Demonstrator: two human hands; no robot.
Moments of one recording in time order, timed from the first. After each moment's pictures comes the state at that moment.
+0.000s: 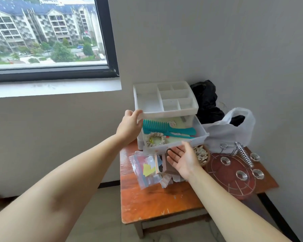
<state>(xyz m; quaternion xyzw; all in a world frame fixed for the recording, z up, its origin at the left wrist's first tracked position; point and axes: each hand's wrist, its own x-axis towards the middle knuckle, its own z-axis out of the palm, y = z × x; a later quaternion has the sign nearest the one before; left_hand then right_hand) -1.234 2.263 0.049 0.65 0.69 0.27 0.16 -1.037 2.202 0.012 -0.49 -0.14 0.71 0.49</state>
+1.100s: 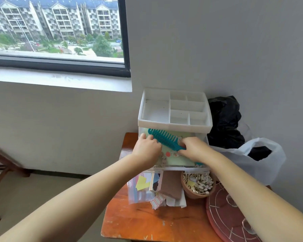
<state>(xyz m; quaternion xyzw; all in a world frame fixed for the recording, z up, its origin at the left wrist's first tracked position) -1.162 2.254 0.037 0.75 0.65 -0.07 -0.06 -1.003 2.321 0.055 -0.51 -0.84 0.20 -0.06</state>
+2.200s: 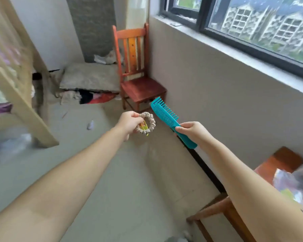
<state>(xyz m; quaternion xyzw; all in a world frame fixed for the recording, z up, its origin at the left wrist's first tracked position) -1.373 1.748 0.039 -0.04 0.74 0.65 0.17 -1.300 1.957 0.050 -0.17 -0.88 0.44 -0.07</state>
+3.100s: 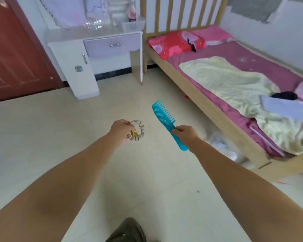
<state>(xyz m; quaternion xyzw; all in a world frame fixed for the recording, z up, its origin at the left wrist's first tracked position) -1.185 0.934 -0.003 -0.67 0.43 0.54 -0.29 -1.411 0.984 -0.018 0.46 -0.76 0.25 -0.38</state>
